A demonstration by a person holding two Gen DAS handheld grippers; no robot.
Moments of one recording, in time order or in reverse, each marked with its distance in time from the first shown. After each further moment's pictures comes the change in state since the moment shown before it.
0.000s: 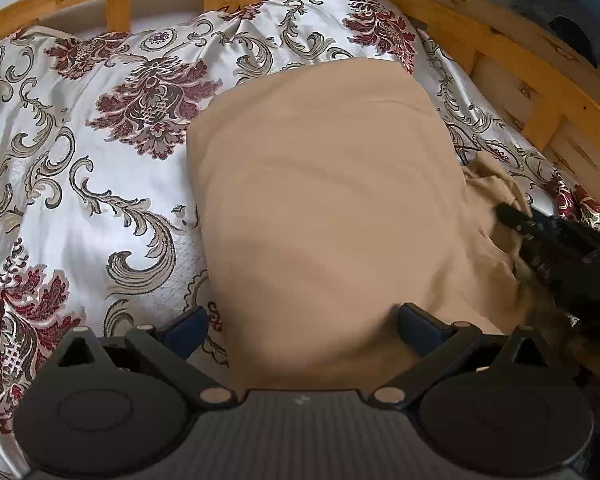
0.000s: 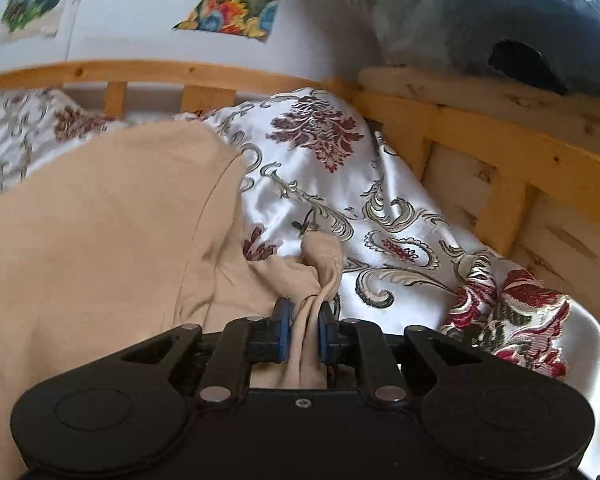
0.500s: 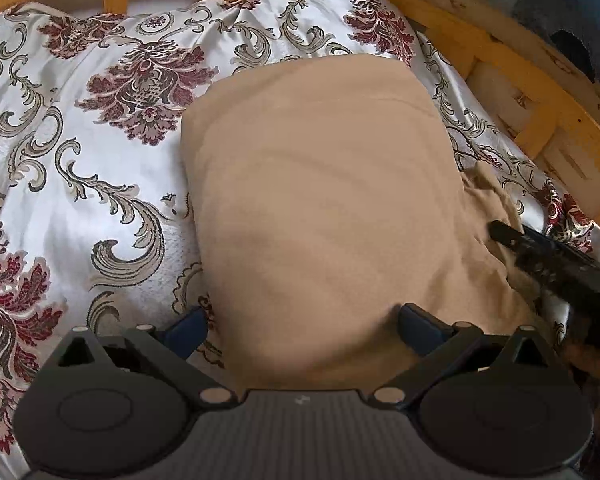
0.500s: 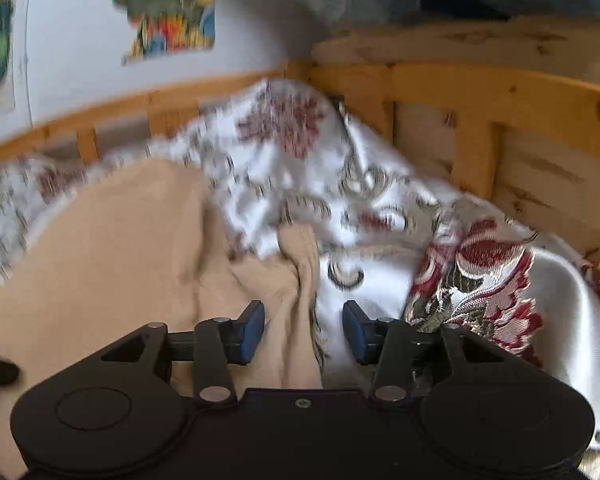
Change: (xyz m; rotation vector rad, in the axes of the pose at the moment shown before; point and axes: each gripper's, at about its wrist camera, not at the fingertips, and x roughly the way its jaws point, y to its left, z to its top) left arm 0.009 0.012 0.000 -0.044 0.012 -0.070; right arm 0.004 -0.020 -0.005 0.167 0.094 0.012
